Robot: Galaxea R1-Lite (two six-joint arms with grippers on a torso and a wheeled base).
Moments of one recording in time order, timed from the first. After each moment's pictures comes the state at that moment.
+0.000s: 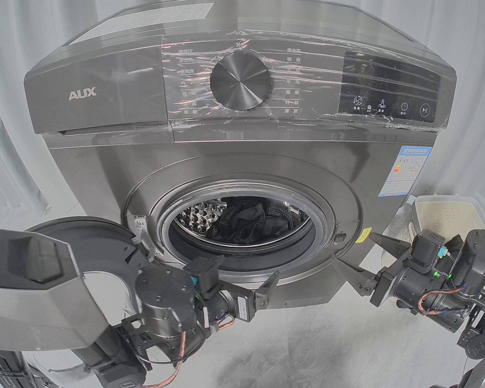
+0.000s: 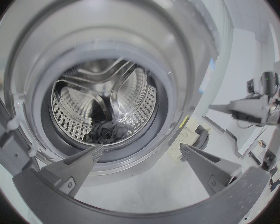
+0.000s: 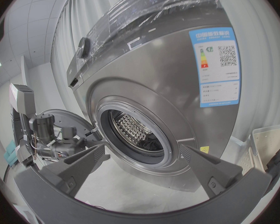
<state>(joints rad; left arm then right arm) -0.84 2.04 -0.46 -1.43 0.29 -0.21 0.64 1.63 -0.18 -1.39 -0.06 0.14</state>
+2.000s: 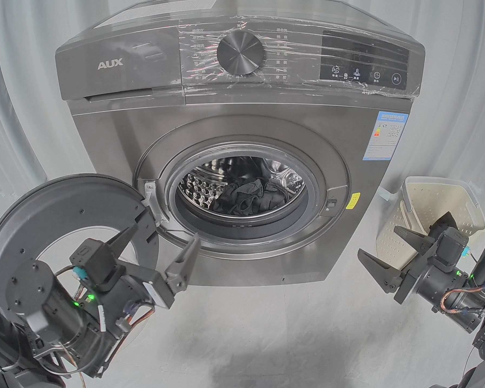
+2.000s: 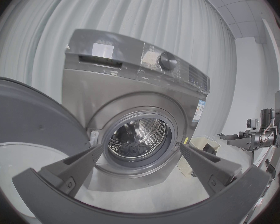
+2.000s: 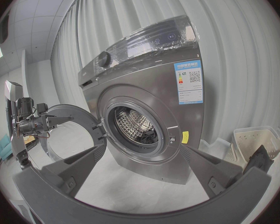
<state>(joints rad) -0.81 1.65 -0.18 -1.55 0.48 -0.10 0.58 1.51 -0.11 -1.39 -0.07 0.08</state>
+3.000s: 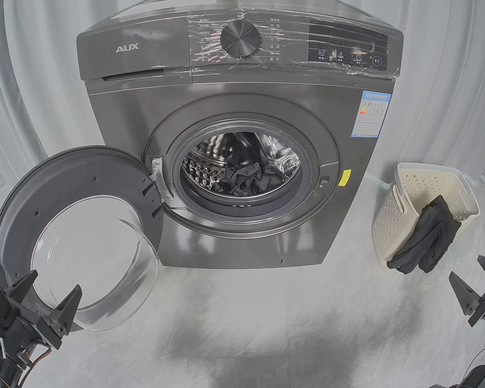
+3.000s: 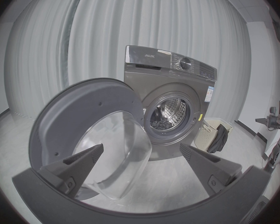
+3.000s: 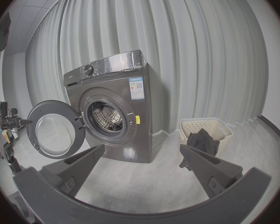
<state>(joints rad) -0.59 0.83 -0.02 -0.71 0.46 -0.11 0.28 0.74 -0.02 -0.67 -0.12 0.06</state>
